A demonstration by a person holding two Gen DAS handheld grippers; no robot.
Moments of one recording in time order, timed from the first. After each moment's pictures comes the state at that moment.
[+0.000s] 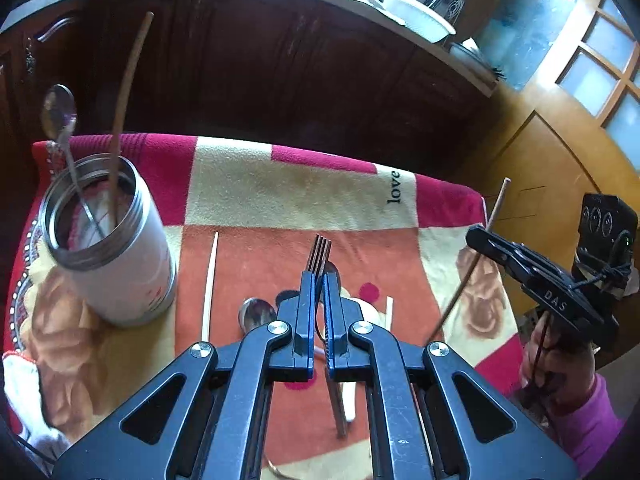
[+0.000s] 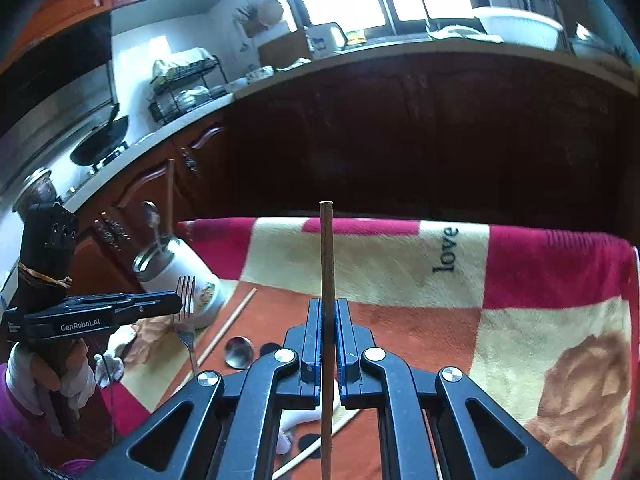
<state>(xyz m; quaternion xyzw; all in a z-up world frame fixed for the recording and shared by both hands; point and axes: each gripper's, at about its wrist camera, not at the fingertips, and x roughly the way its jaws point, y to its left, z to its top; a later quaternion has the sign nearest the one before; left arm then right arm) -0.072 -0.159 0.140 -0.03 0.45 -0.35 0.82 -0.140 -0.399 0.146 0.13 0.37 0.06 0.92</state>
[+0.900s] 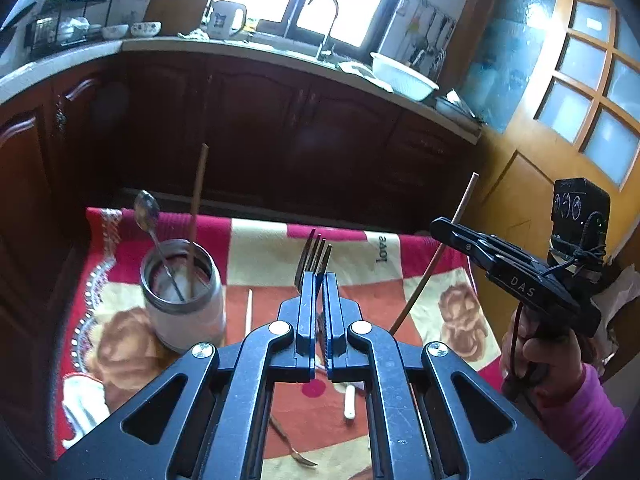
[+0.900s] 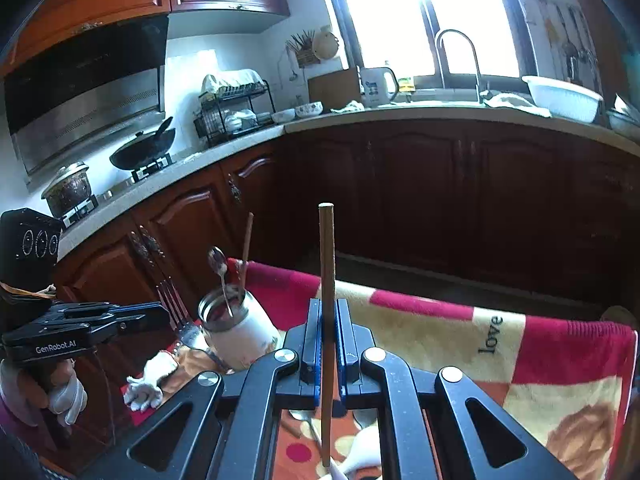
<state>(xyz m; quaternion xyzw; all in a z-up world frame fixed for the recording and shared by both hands) -0.100 -0.091 0.233 -0.04 0.36 -0.34 0.87 -0.117 -0.339 0.226 0.09 0.30 0.10 0.94</state>
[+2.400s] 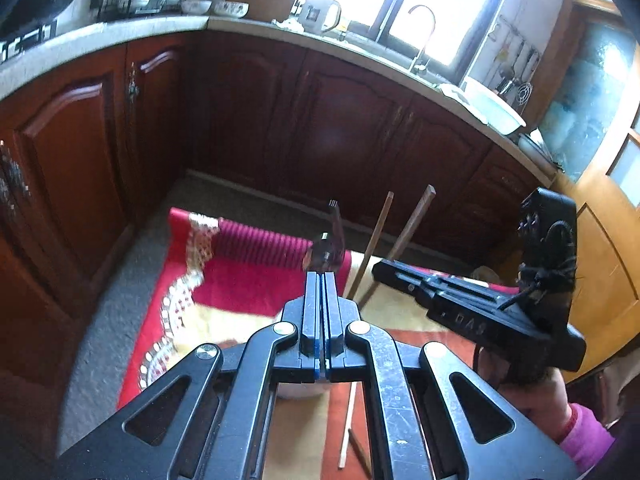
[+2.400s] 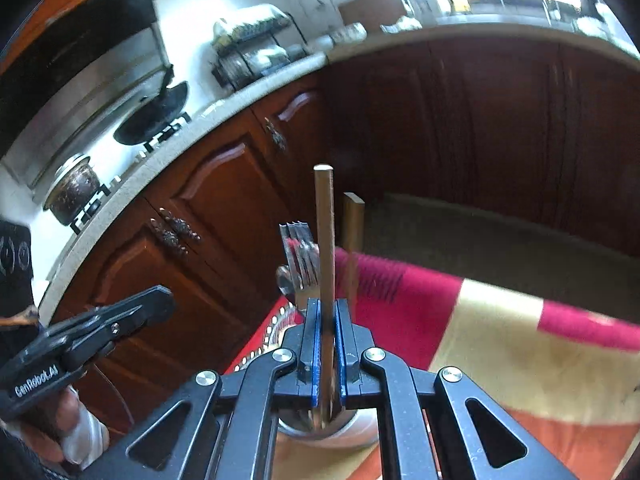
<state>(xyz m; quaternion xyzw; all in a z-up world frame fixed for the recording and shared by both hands) 0.011 -0.013 0.203 -0.08 0.40 -0.23 0.88 0.059 -0.220 0.153 0.17 0.43 0.19 0.87</state>
